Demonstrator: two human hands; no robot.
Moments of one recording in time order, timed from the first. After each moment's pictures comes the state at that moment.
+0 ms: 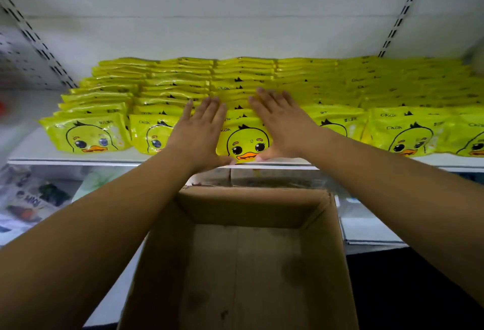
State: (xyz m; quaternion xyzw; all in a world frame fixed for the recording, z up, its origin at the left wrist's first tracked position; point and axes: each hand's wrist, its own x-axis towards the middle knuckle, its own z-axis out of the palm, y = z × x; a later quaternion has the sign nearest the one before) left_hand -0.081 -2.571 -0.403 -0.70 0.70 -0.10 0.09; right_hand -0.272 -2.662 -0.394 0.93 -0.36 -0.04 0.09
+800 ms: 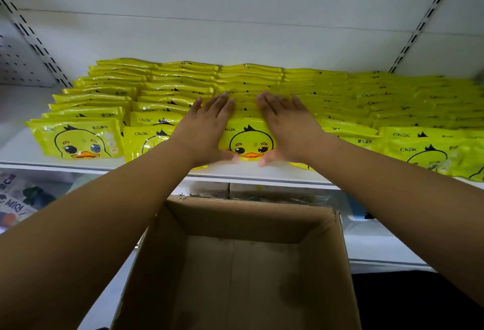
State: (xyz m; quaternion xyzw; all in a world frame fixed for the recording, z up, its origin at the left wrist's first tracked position) left_hand -0.058 -2.610 -0.408 -0.68 0.73 -0.06 0.00; right_hand -0.255 -2.687 -0.394 0.92 -0.38 -0.05 0.12
